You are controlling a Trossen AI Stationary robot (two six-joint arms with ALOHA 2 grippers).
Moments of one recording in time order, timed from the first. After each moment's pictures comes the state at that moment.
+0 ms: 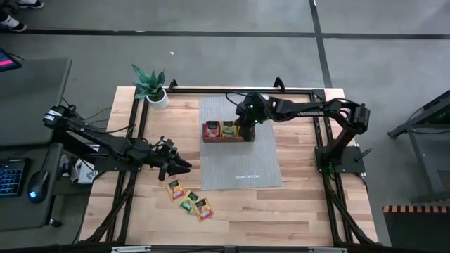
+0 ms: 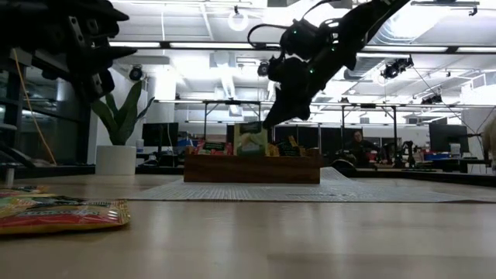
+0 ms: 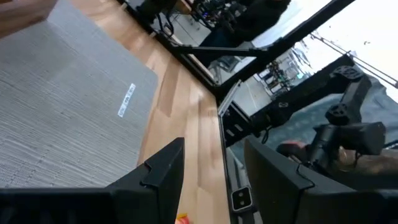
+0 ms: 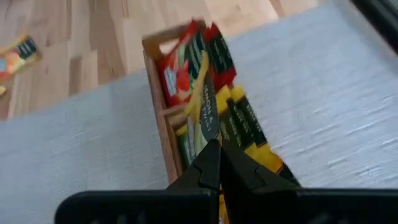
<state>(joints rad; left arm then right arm) -0.35 0.79 0.22 0.47 -0.13 -0.87 -0.37 1.69 1.08 -0.15 -0.21 0.03</state>
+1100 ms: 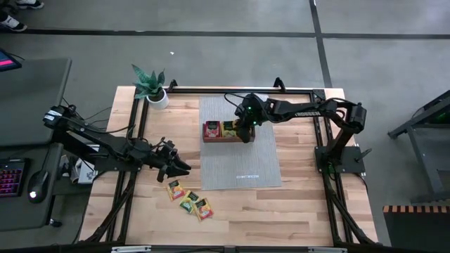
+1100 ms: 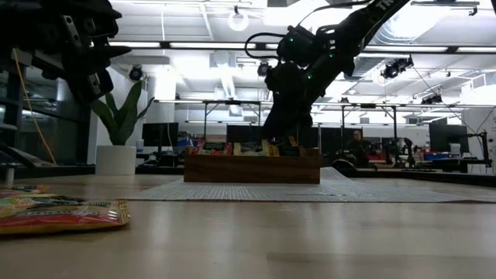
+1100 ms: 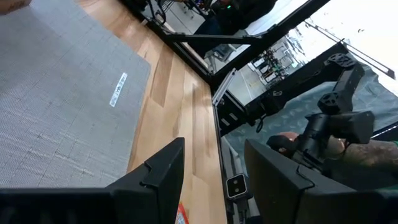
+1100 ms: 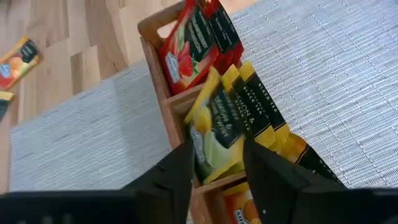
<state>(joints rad) -0.35 0.79 0.22 0.45 -0.08 -0.86 -0.37 1.73 1.08 -0.16 -0.24 0.13</state>
